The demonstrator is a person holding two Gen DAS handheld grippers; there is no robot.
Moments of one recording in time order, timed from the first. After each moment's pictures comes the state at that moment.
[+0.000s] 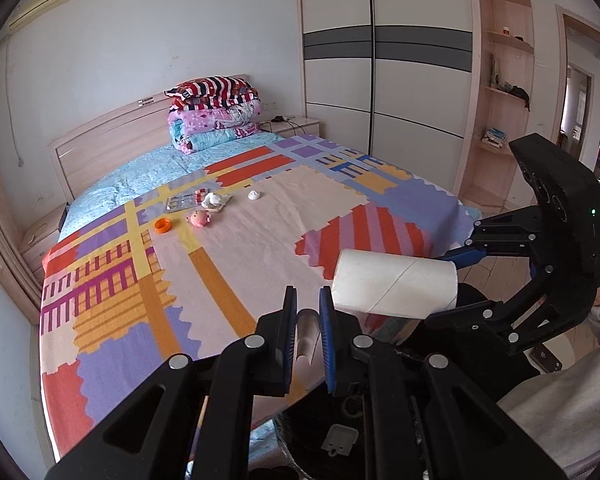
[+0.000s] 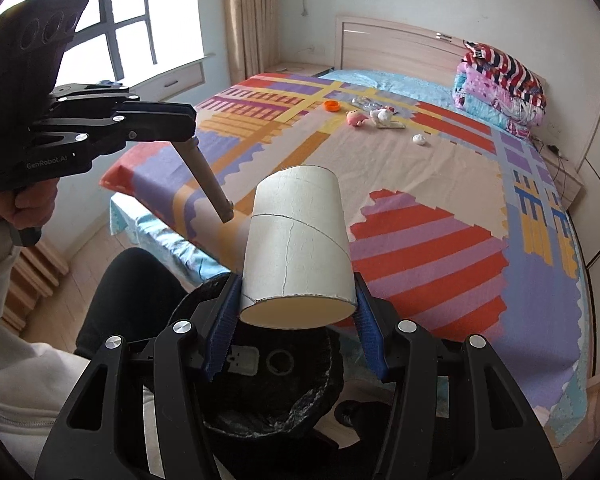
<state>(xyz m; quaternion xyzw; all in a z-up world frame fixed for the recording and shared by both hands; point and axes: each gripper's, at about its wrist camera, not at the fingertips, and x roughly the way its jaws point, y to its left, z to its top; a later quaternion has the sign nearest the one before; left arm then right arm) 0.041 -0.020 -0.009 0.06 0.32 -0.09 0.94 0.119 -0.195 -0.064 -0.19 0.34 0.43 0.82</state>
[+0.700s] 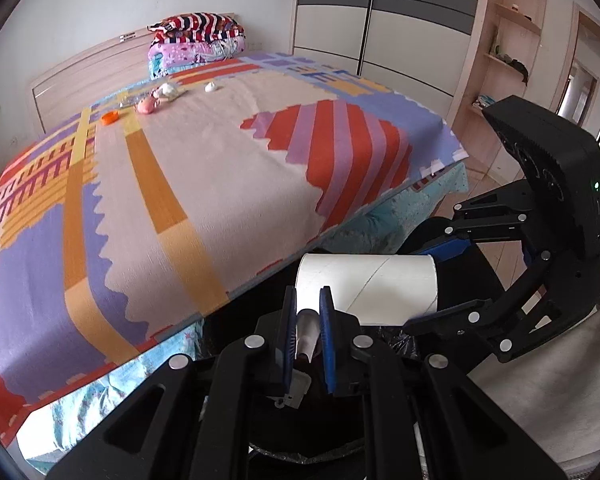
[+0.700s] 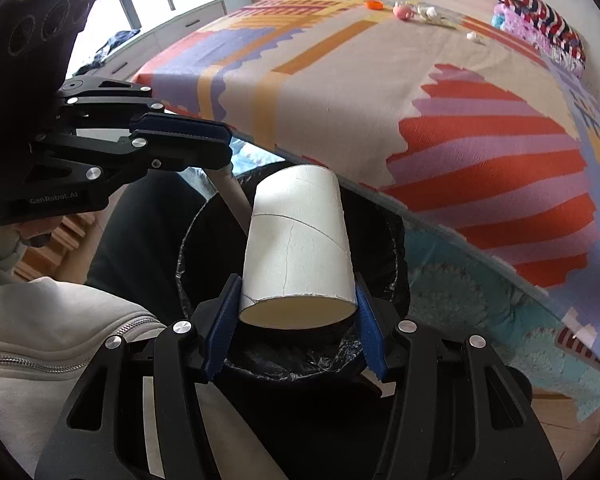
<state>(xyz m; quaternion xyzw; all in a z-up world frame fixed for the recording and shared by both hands) 0.036 -0.048 -0.118 0.01 0.41 -0.12 0.90 0.104 -0.190 -0.155 -0.20 0.45 0.44 0.75</state>
